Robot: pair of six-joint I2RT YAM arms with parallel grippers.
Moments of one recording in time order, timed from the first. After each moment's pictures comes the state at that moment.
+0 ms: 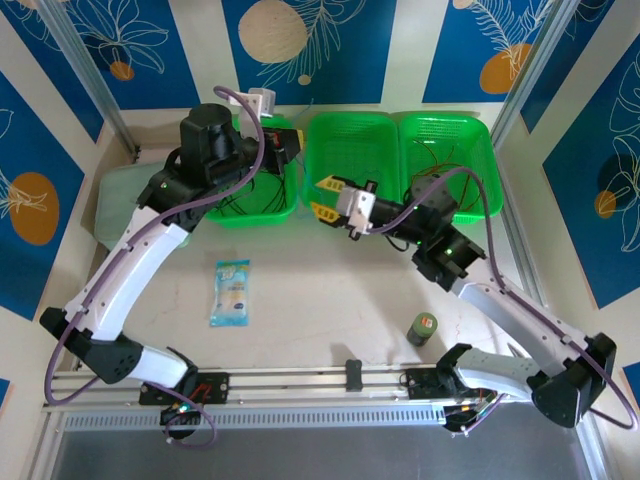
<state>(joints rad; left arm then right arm) -0.60 1.42 1.75 -0.52 0.22 -0.44 0.68 1.11 1.06 0.10 -0.49 -0.68</state>
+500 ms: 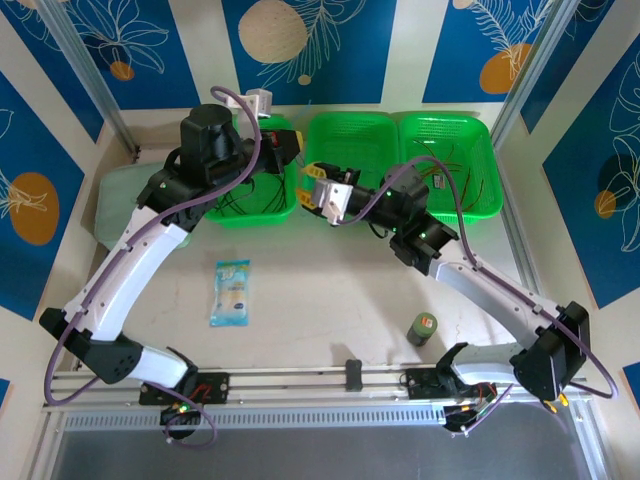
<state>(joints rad) -0.60 1.42 1.75 -0.54 0.22 -0.52 0.69 1.27 1.14 0.17 -0.41 -0.81</state>
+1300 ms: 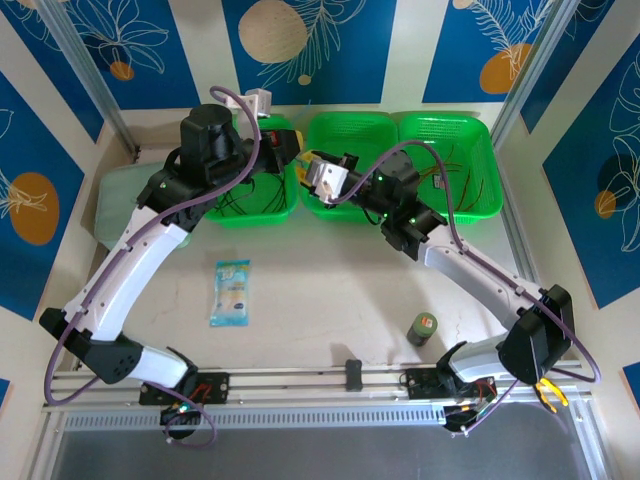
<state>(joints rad) -0.60 1.42 1.75 -0.54 0.23 -0.55 0.66 1.38 1.22 0.19 -0.37 -0.78</state>
